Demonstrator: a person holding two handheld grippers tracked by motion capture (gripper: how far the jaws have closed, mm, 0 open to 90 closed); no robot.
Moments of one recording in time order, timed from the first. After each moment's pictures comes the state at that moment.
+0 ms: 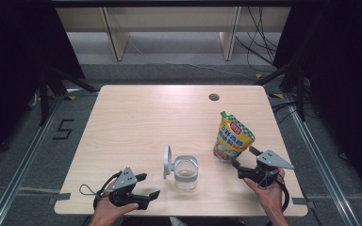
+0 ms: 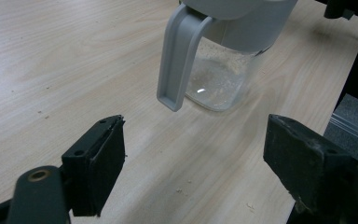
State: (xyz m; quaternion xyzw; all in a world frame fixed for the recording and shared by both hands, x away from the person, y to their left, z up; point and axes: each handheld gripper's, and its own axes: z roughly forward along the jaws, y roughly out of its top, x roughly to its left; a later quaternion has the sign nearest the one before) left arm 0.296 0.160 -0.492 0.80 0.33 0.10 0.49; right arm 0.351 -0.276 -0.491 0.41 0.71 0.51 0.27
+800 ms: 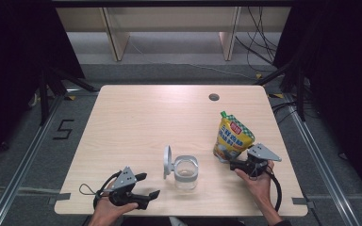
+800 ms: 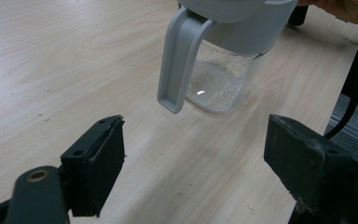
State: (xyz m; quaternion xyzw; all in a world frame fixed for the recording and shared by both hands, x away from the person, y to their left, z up) left arm 0.298 0.162 -0.492 0.80 0.33 0.10 0.49; right arm 0.387 -0.260 -0.511 0.39 0.70 0.52 0.29
